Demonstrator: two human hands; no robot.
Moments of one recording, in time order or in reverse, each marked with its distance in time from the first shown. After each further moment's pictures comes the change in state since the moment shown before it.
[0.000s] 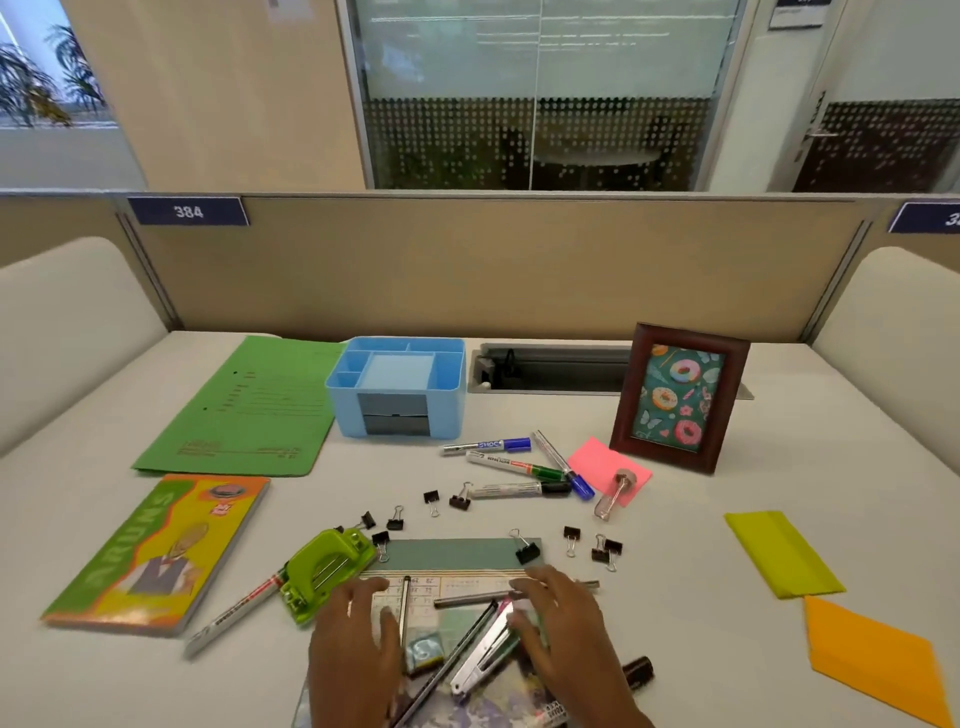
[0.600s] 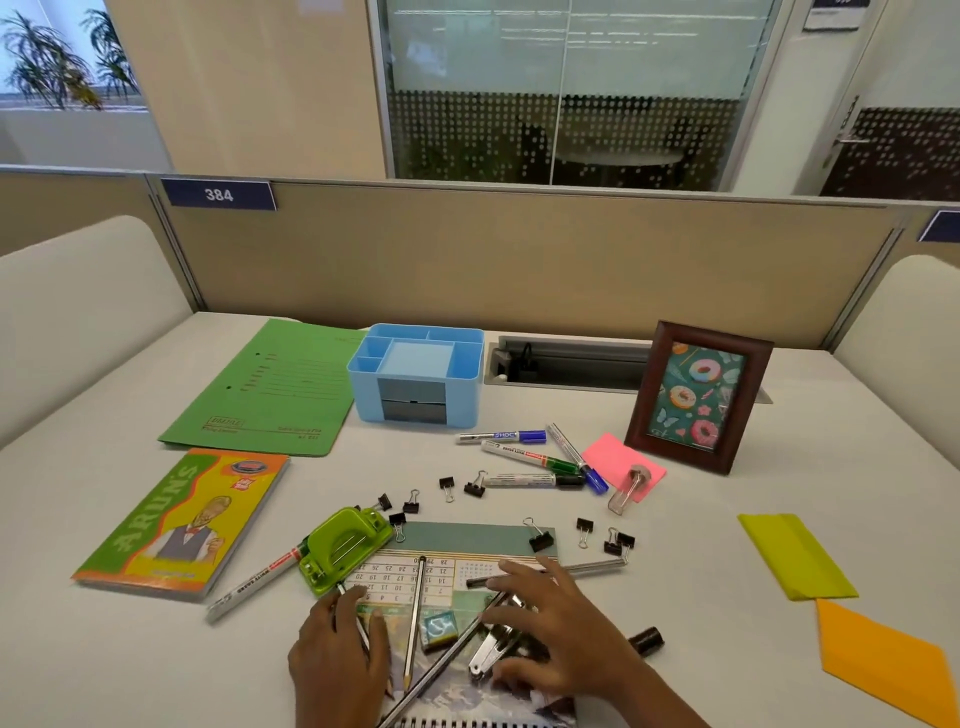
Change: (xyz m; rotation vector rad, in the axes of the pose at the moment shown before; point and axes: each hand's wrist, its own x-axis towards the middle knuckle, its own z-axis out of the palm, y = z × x) left_hand -0.023 -0.021 -0.007 0.278 -0.177 -0.201; right_hand 0.015 0.006 -0.004 -0.092 -0.305 -0.564
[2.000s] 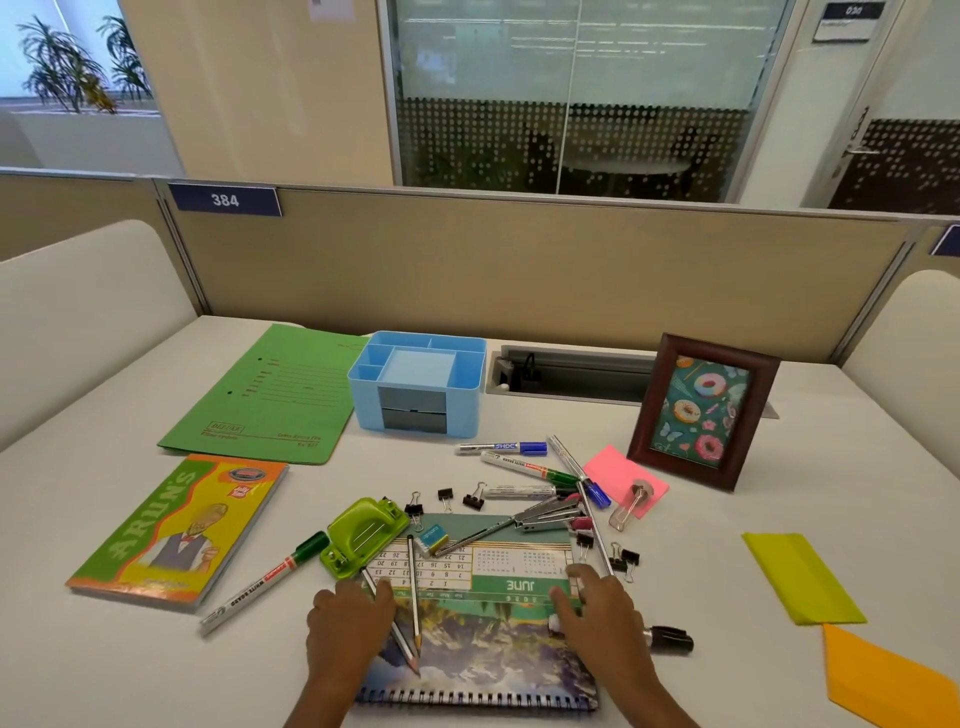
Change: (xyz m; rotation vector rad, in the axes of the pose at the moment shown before) left_hand 0.045 0.034 -0.022 -0.149 -0.327 -0.381; right_hand 0.005 0.009 -0.019 0.198 -0.074 1.060
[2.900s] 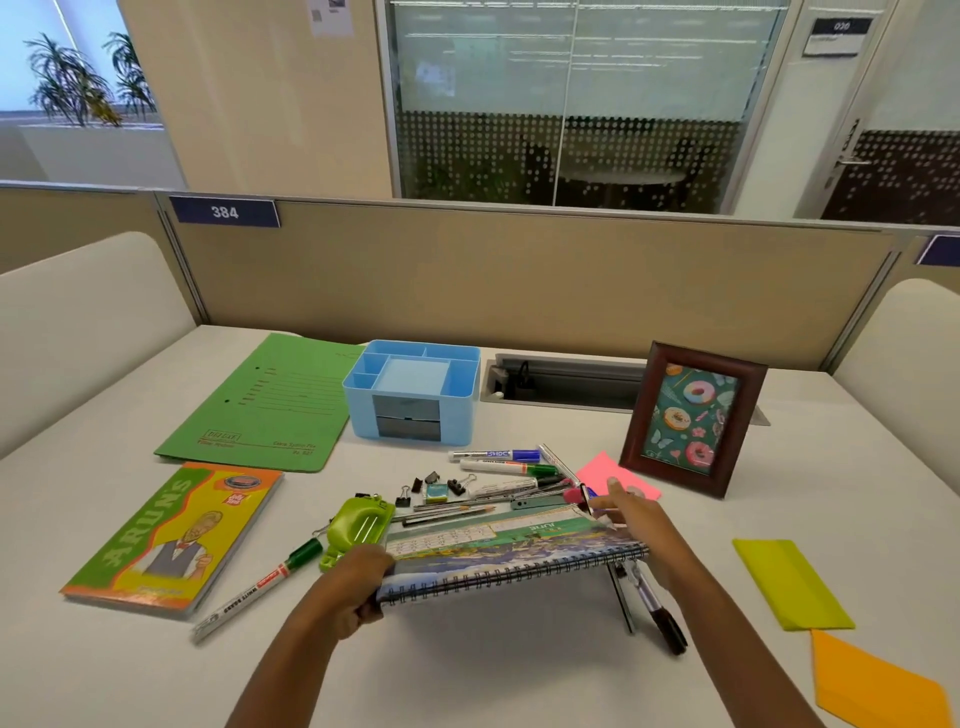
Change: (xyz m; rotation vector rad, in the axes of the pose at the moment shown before) left_hand -0.002 0.044 -0.039 -0.569 -0.420 -0.070; right_hand 0.073 0.002 -0.083 0.682 -0.121 0.247
